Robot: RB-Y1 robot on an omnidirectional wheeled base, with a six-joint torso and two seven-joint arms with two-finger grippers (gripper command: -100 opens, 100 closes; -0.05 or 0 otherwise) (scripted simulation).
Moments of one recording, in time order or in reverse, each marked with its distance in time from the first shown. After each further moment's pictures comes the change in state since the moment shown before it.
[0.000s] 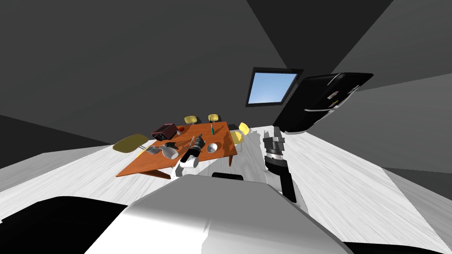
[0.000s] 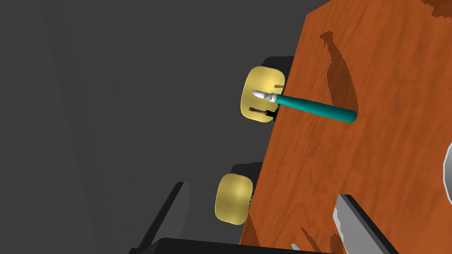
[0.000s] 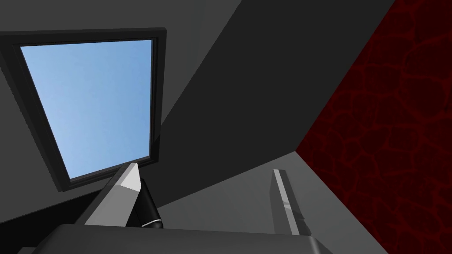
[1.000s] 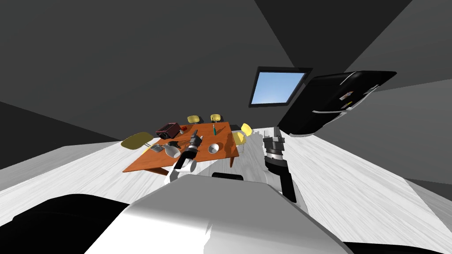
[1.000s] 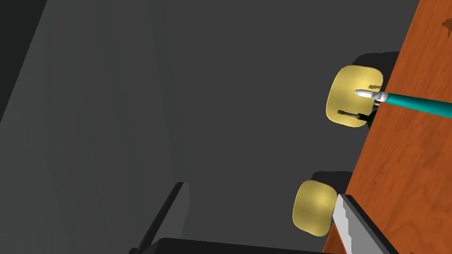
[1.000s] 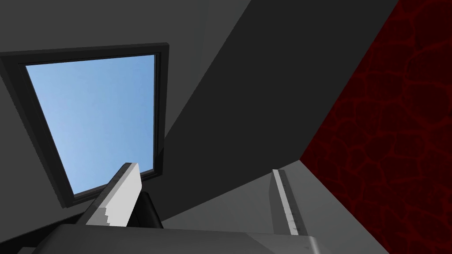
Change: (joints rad) left arm 0.097 0.004 -0.010 -0.139 -0.033 -0.262 -0.044; right arm 0.000 0.000 0.000 0.000 0.000 0.000 0.000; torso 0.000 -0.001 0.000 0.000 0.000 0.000
